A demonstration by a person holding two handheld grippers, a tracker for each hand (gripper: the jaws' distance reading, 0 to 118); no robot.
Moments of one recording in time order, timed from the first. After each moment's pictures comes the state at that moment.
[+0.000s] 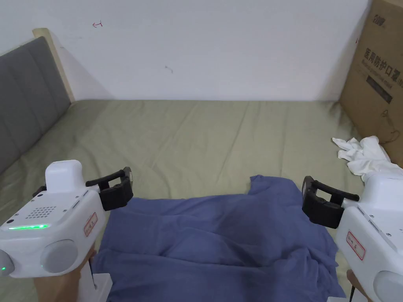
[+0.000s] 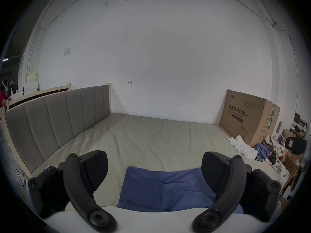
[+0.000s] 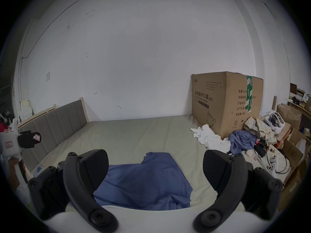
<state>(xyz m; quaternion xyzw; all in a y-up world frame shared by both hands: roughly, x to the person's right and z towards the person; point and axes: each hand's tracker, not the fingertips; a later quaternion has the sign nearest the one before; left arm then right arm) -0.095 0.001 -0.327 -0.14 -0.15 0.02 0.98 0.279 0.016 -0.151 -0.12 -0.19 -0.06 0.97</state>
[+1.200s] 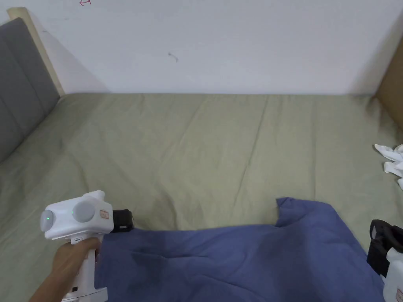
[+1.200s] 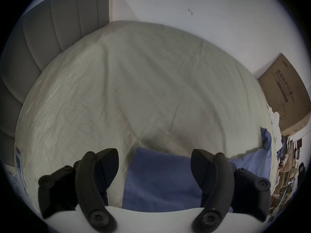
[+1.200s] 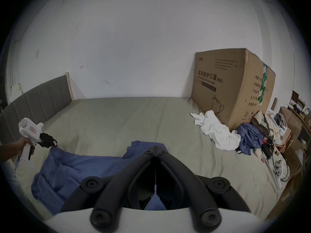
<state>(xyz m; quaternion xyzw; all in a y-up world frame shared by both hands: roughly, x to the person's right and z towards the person) -0.081 -0.197 -0.655 -0.55 -0.10 0.02 0.83 0.338 -0.078 -0.287 -0.22 -0.21 -0.04 0.95</state>
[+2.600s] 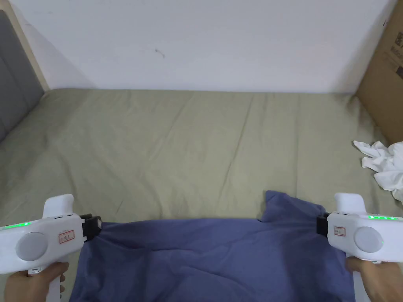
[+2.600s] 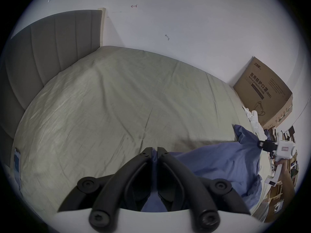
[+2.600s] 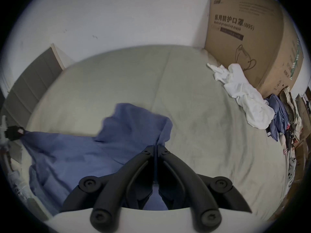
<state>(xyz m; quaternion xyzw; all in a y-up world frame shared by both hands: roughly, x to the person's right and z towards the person) -0.103 -0.129 -0.544 -0.43 -0.18 0.05 0.89 0.415 -0.154 -0.373 -0.39 -0.15 -0.11 0.90</state>
